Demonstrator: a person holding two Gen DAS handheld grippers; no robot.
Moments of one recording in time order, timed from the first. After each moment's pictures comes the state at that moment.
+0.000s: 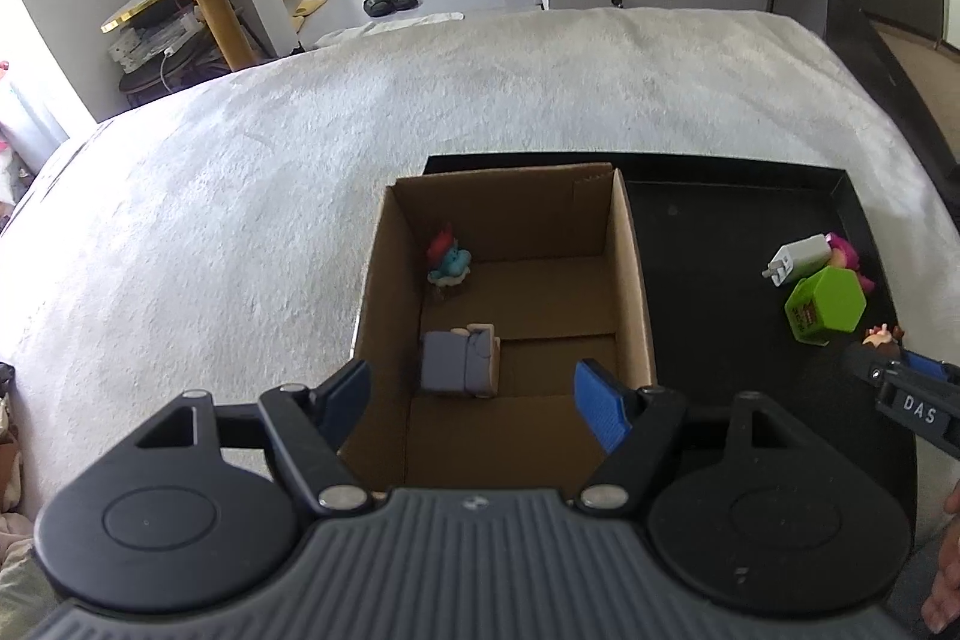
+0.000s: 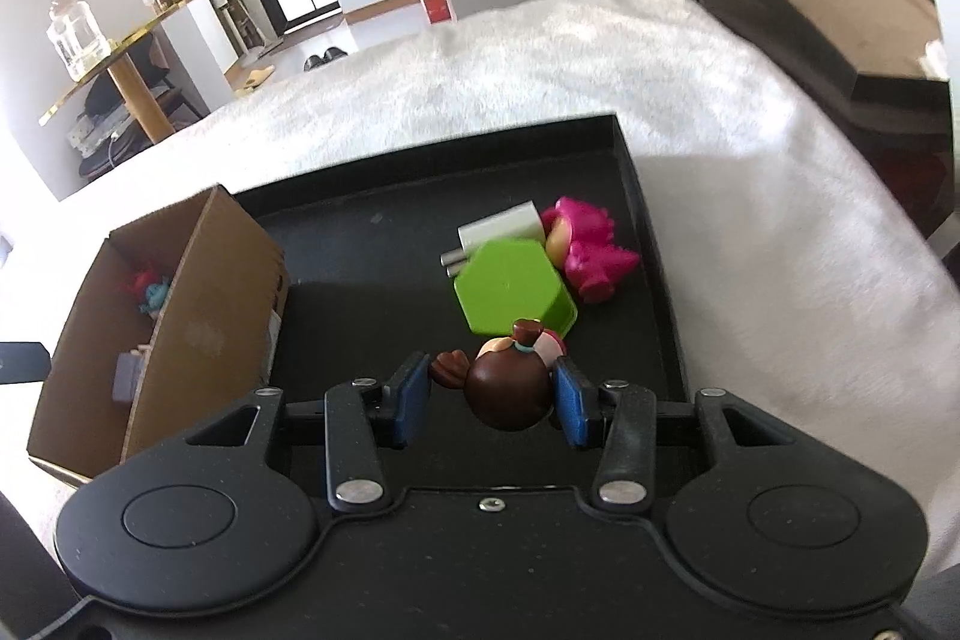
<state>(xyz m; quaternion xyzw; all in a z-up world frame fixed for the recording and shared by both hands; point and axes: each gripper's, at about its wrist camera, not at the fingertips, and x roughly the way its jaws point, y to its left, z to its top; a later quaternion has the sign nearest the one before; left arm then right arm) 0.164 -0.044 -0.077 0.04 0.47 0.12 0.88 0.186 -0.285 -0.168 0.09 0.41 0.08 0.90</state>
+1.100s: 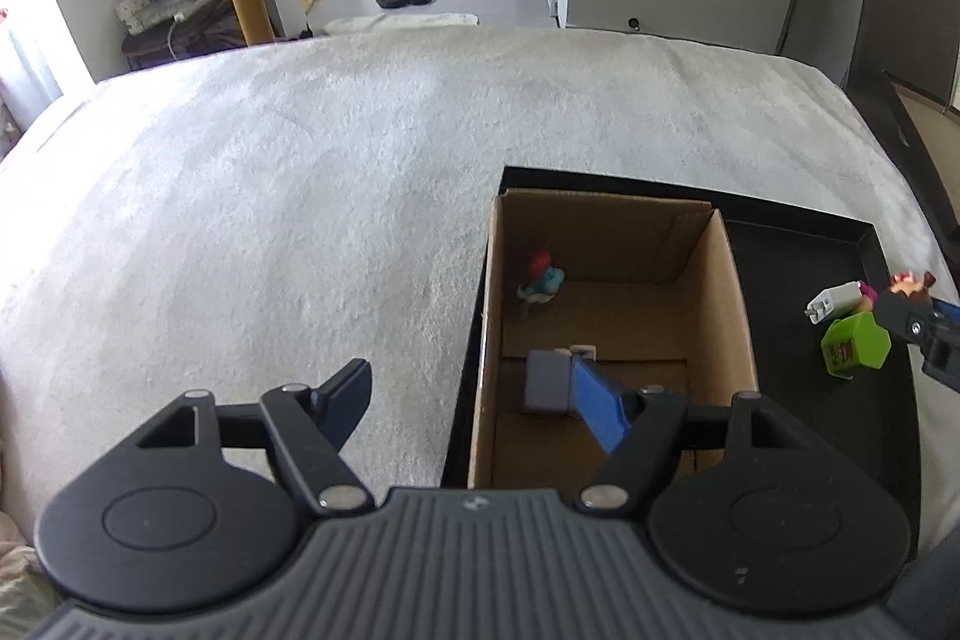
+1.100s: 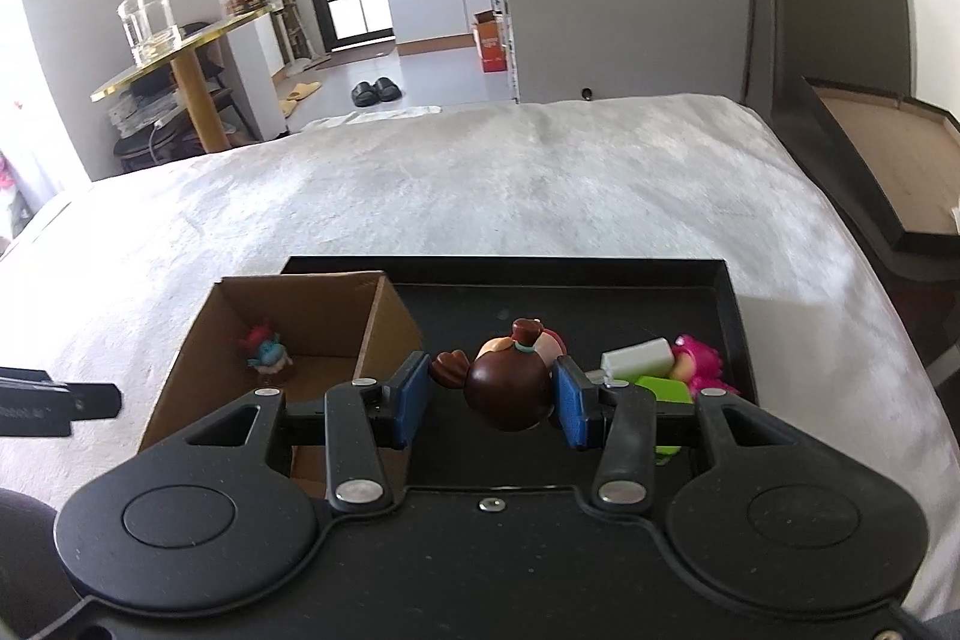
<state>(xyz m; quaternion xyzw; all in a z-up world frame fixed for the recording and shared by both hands) 0.161 0.047 -0.073 -0.02 0.47 0.10 0.88 0.188 -0.194 -0.093 0.02 0.36 0.11 0.92</state>
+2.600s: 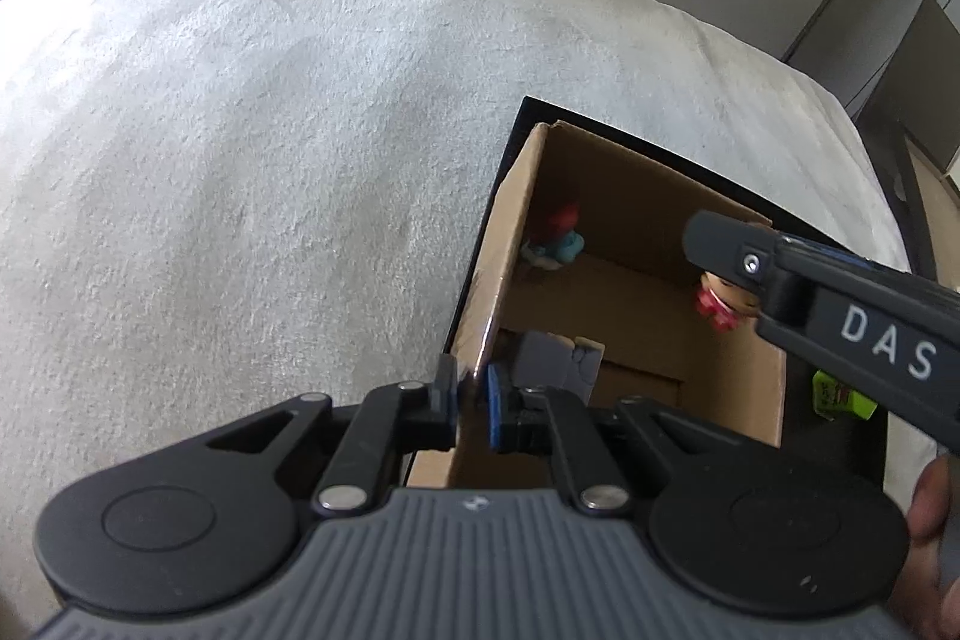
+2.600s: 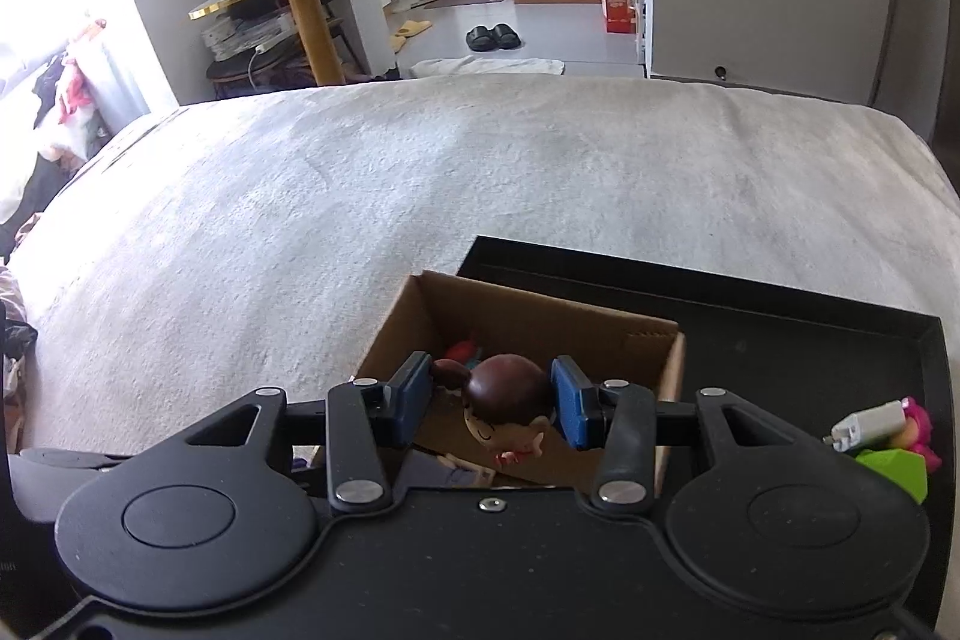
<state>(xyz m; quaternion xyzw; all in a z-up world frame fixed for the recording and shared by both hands) 0.191 0.099 -0.131 -0.16 0.50 0.07 0.85 0.226 -0.052 -0.096 -0.01 0.40 0.21 0.89</state>
